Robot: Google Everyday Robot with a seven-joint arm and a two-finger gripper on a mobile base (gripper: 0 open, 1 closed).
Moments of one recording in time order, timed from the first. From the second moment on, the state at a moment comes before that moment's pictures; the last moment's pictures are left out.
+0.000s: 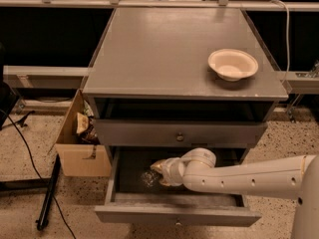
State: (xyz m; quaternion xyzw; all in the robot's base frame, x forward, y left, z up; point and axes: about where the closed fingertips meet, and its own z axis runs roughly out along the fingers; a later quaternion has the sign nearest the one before) arm 0.550 -0.002 0.434 -0.86 0.39 -0.08 0.32
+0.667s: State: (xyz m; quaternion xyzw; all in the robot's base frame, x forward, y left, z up) arm 0.510 0.010 0.442 -0.81 0.43 -0.02 0.39
